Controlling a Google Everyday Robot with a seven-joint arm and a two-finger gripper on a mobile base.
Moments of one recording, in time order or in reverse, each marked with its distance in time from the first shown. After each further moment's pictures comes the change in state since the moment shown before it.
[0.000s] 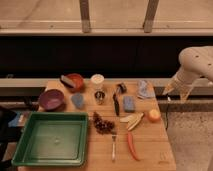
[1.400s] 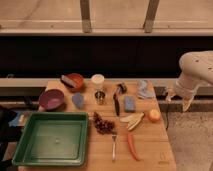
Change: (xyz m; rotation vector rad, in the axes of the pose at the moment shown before) arm 0.024 -0.039 0.011 0.078 0.063 0.194
